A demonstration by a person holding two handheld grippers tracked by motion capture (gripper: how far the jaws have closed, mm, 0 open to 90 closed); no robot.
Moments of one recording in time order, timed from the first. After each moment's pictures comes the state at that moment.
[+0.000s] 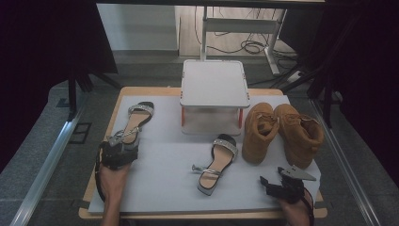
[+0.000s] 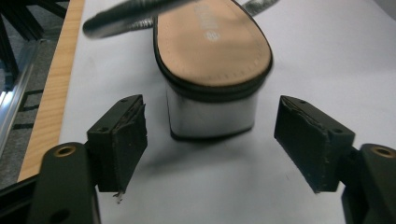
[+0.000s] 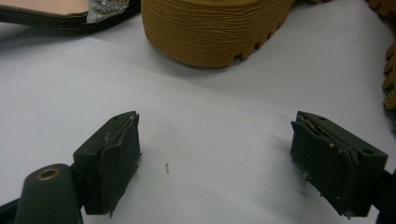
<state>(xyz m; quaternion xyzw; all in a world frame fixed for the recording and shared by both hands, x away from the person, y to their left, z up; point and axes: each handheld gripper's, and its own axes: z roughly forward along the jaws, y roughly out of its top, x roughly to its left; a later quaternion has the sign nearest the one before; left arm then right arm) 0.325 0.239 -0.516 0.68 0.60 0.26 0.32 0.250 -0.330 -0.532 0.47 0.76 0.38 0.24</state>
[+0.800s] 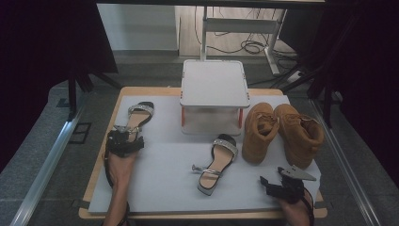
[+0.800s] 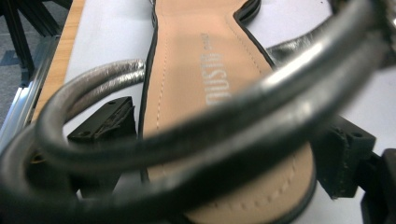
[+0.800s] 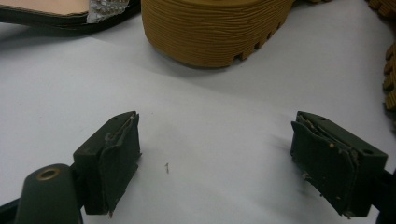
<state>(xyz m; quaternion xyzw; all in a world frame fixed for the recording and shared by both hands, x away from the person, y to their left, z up) 0.369 0.228 -0.520 0.67 0.63 0.27 0.28 0.251 -0.330 -0.532 0.47 0.76 0.39 0.24</state>
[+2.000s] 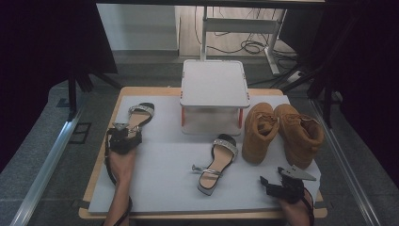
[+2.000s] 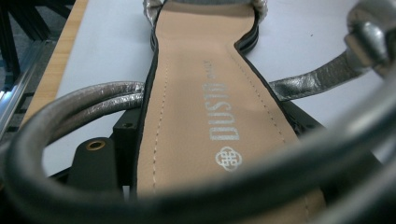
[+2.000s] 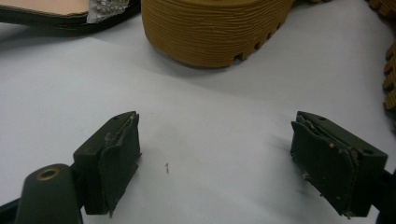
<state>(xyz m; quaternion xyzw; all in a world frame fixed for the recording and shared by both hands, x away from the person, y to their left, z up) 0.373 0.230 -0.516 0.65 0.63 0.27 0.33 0.251 -0.330 -0.532 0.47 0.76 0.39 0.24</state>
